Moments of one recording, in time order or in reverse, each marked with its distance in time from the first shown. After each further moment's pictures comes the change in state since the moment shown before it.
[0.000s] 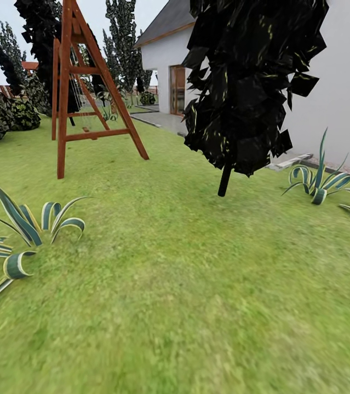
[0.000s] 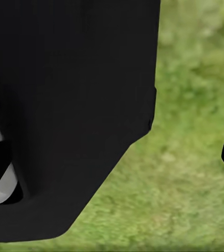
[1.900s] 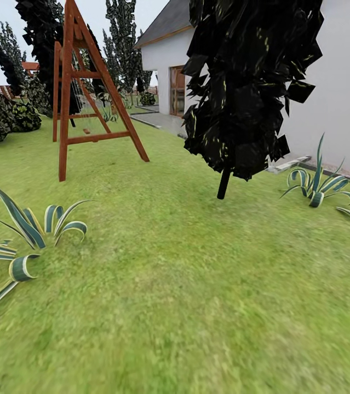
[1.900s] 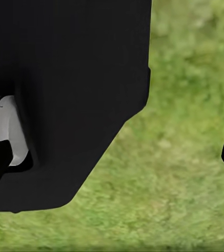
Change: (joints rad) left arm -0.002 0.006 -0.005 -0.001 0.000 0.013 0.001; right arm 0.000 0.000 0.000 0.000 0.000 0.000 0.000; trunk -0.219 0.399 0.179
